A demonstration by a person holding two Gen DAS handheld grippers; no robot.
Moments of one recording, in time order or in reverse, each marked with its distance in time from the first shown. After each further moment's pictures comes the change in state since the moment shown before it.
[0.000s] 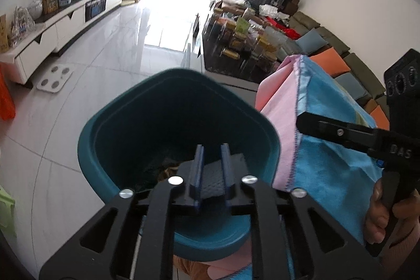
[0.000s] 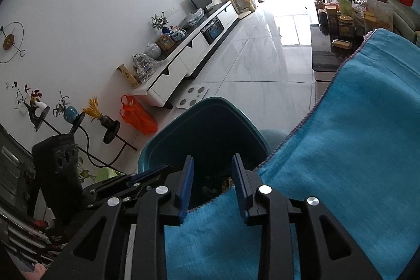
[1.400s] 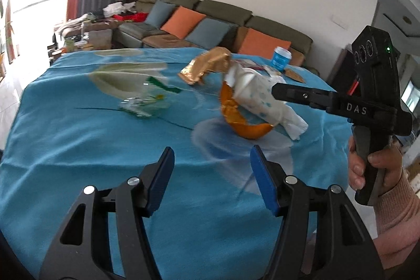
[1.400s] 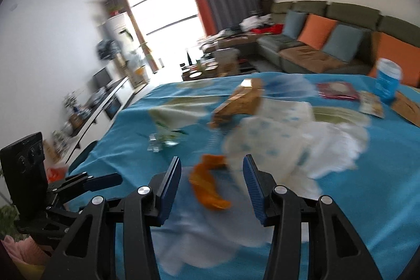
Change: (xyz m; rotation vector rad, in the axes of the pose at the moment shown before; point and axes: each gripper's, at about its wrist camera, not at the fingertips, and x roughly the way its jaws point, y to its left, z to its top) left arm -0.007 -0.335 -0.112 0.616 0.086 -0.555; right arm -0.311 -0.133 -0.197 0.257 -0.438 -0.543
